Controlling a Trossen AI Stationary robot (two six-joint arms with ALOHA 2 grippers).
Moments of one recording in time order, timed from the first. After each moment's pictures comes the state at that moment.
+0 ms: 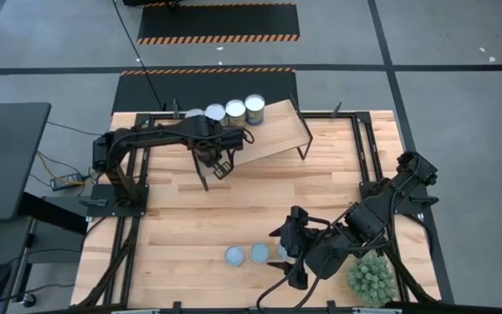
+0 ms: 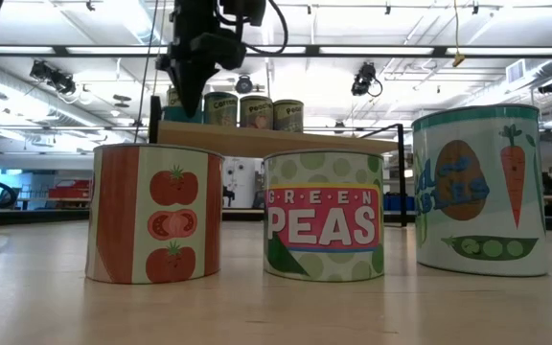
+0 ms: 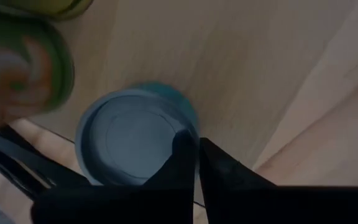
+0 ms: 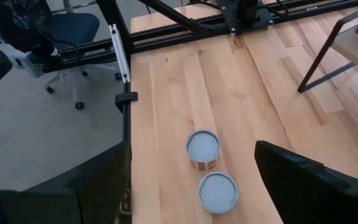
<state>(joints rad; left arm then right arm) 0.19 1.77 1.66 -1.42 -0.21 -0.51 0.67 1.74 1.86 -0.87 0.49 0.66</state>
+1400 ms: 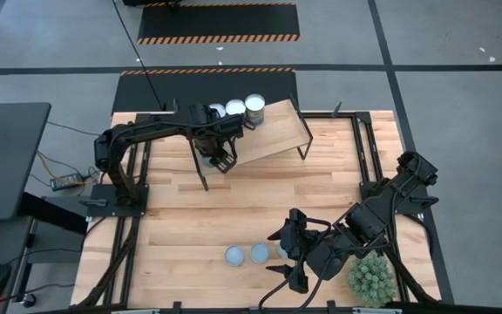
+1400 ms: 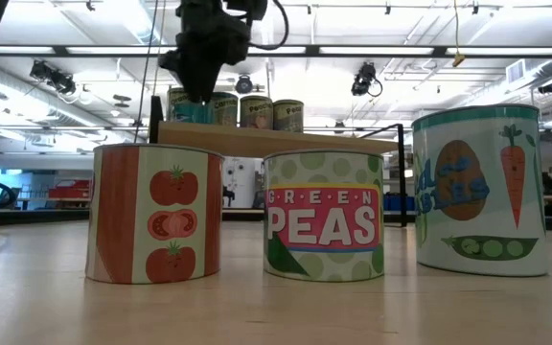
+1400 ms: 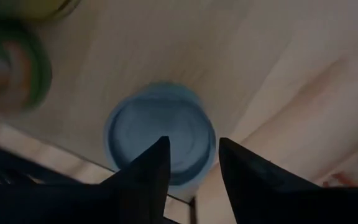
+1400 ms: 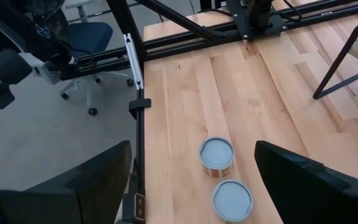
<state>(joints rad) 0.25 1.78 1.77 -1.44 -0.07 -0.51 0.67 1.74 1.86 -0.82 0.48 0.65</state>
